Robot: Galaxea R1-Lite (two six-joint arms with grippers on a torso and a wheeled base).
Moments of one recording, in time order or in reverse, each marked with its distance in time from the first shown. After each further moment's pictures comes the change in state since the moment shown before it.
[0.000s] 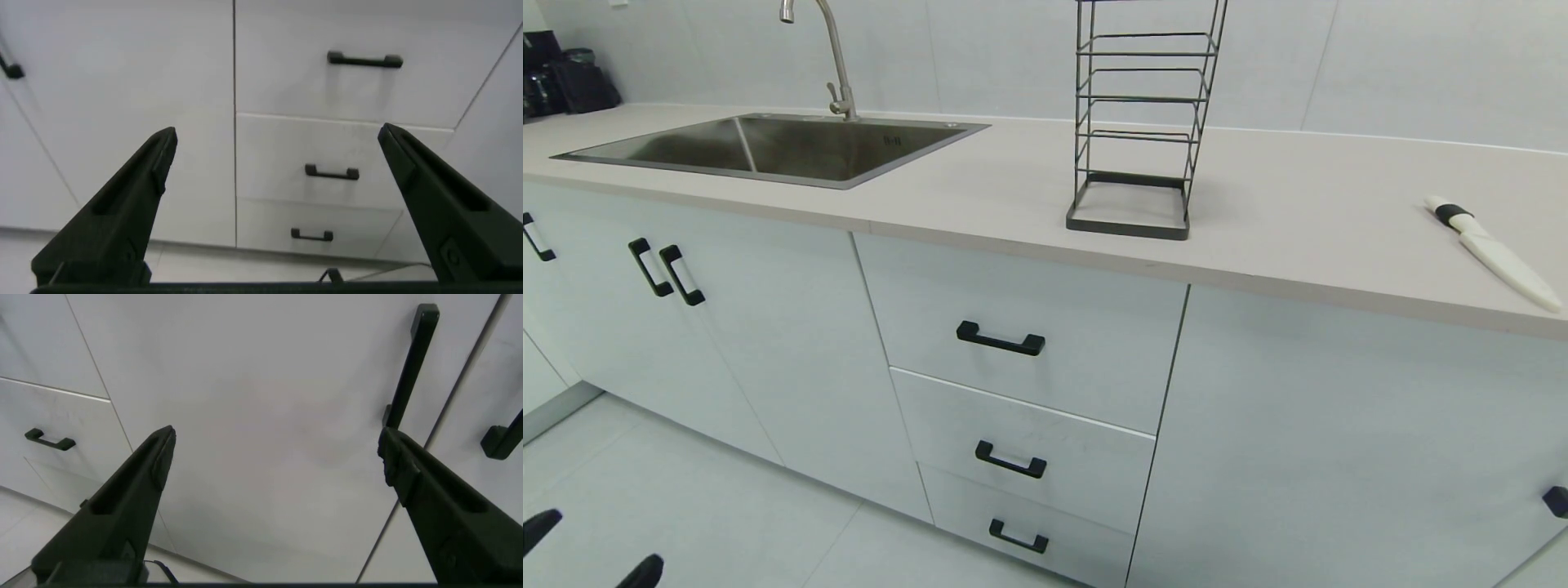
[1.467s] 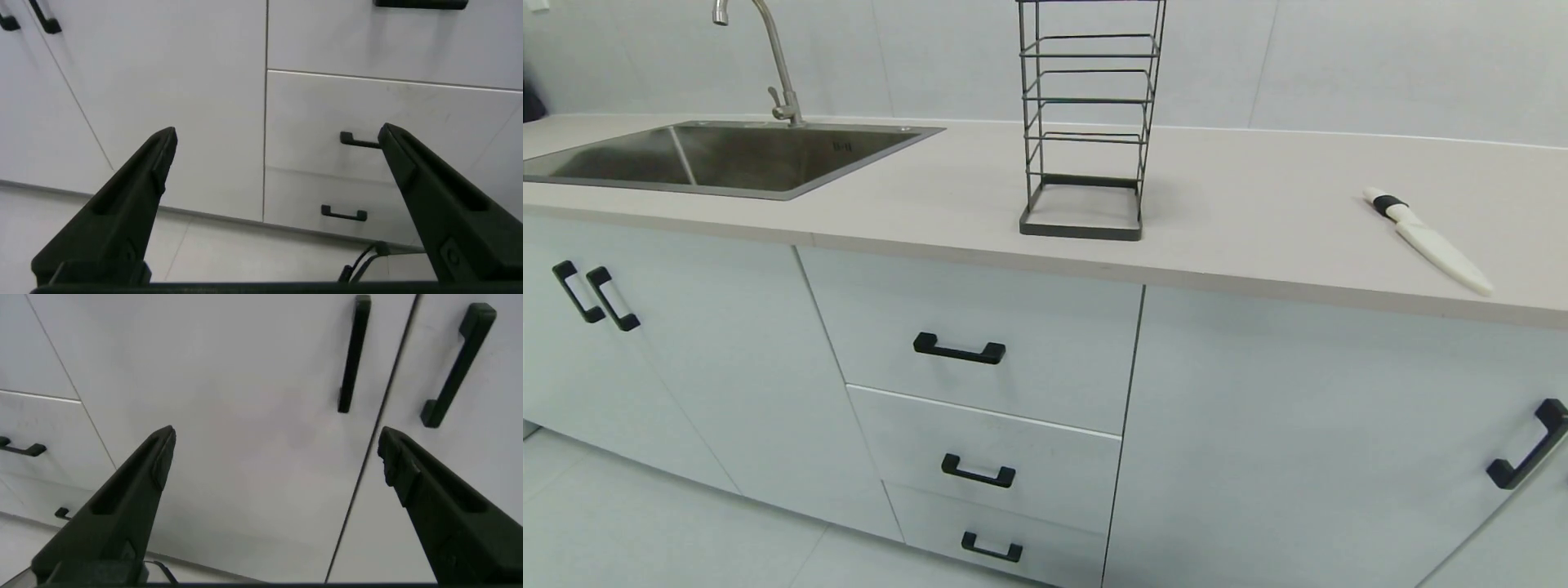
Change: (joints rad) left arm 0.096 -0.339 0.032 0.312 0.097 0.053; right arm 0.000 0.001 0.000 -0.001 0.000 0.000
